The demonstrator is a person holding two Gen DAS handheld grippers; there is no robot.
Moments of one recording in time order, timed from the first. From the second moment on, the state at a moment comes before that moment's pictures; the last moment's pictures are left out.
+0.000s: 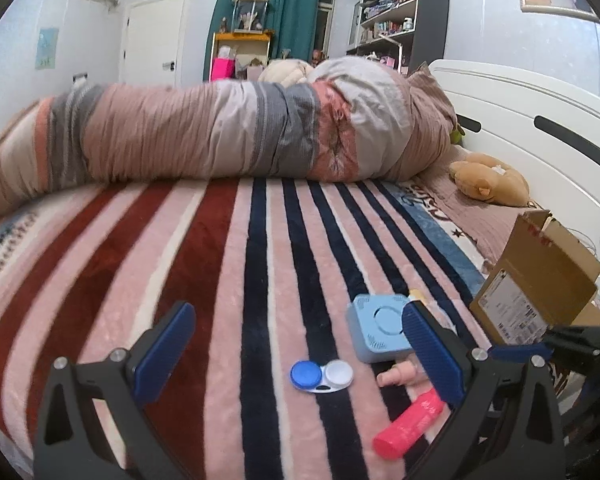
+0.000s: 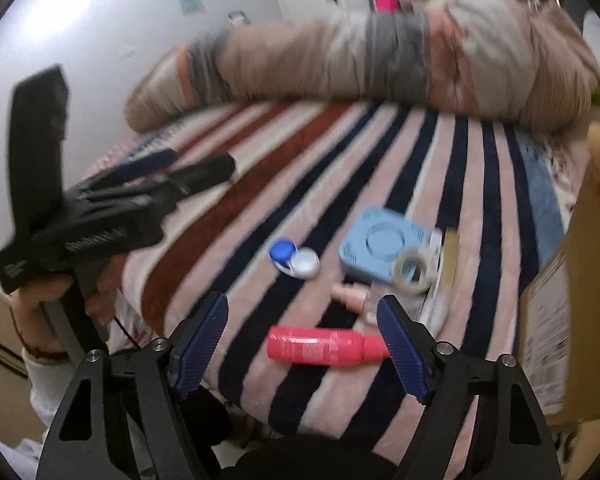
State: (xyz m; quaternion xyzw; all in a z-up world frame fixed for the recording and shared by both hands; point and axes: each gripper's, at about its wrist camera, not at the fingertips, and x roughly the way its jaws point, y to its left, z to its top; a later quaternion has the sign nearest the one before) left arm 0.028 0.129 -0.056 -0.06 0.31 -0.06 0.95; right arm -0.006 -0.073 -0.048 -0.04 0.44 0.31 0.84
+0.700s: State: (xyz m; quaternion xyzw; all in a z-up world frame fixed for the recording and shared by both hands) left arm 0.041 0.133 -0.107 -0.12 0.33 -0.08 0.93; right arm 0.056 -0.062 -0.137 0.00 0.61 0.28 0.74
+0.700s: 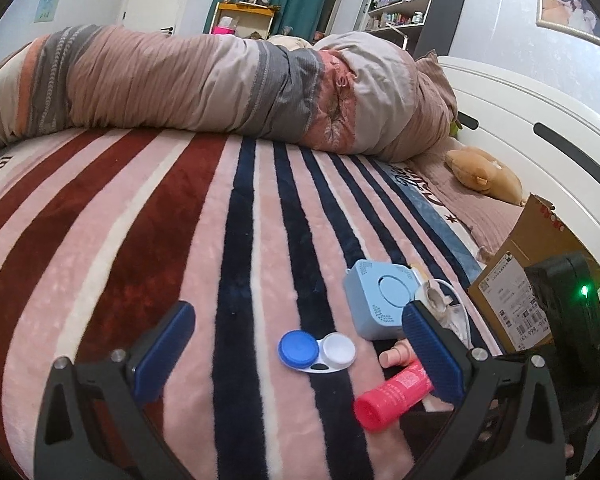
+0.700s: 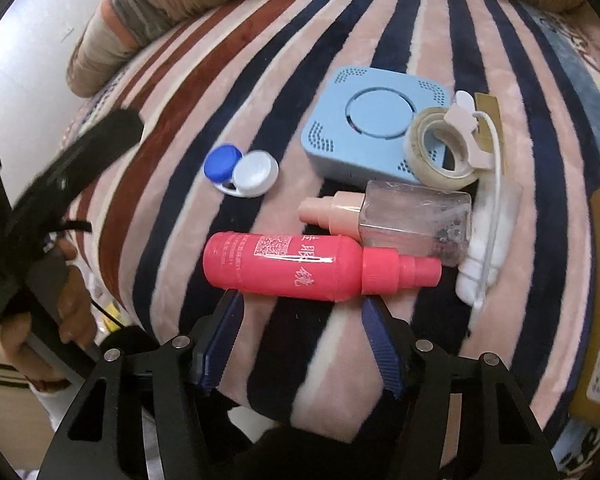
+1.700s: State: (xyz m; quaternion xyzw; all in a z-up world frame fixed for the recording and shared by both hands) left arm 0.037 0.183 -0.109 -0.17 0.31 -0.03 0.93; right arm 0.071 0.019 -0.092 -0.15 0.48 0.35 0.79
